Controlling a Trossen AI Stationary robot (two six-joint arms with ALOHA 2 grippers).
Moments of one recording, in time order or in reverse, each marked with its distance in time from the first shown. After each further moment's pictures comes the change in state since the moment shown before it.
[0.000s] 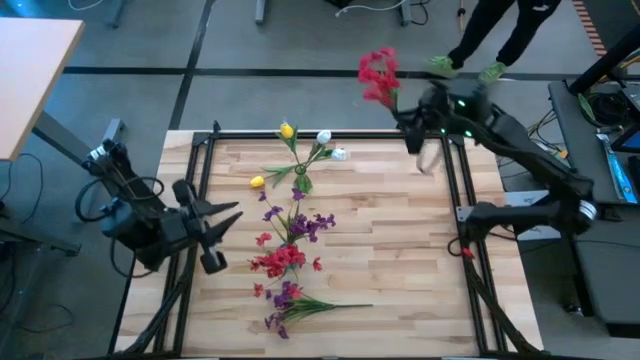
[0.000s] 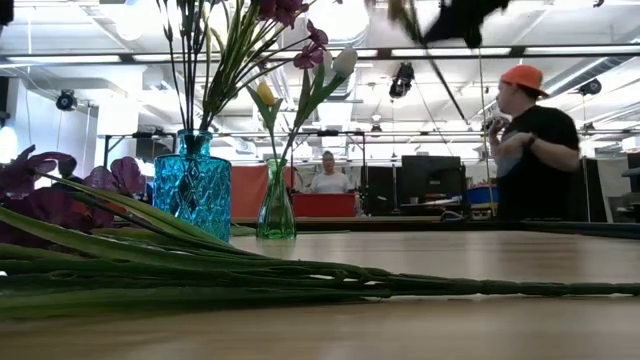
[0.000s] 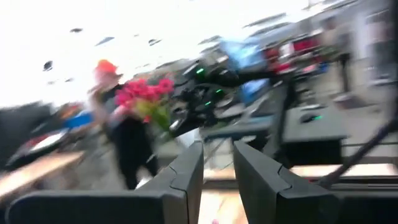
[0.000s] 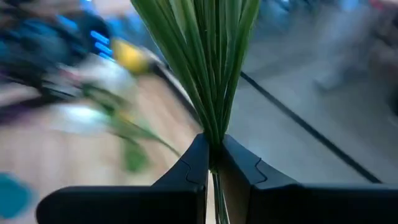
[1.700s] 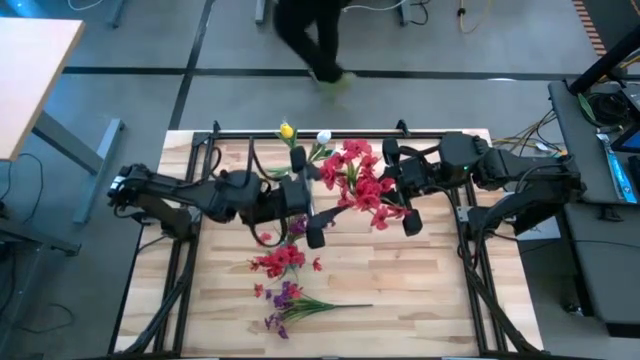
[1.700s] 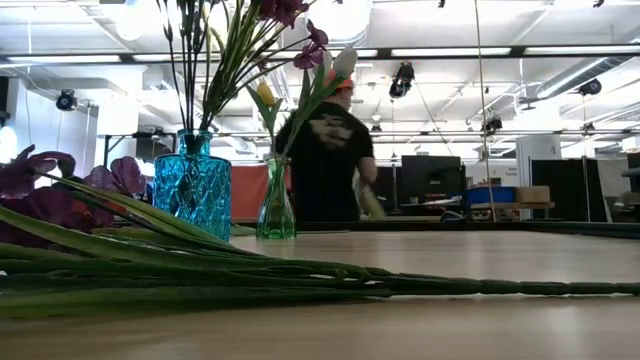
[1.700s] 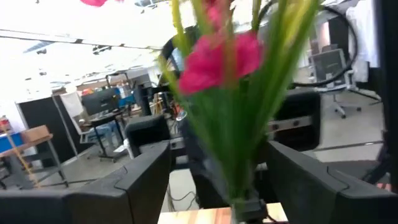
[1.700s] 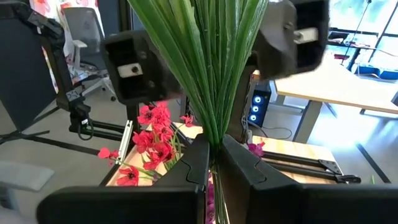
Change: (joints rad) left arm 0.629 0.555 0.644 -0.408 0.801 -0.381; right arm 0.788 0.175 0.251 0.182 0.077 -0.025
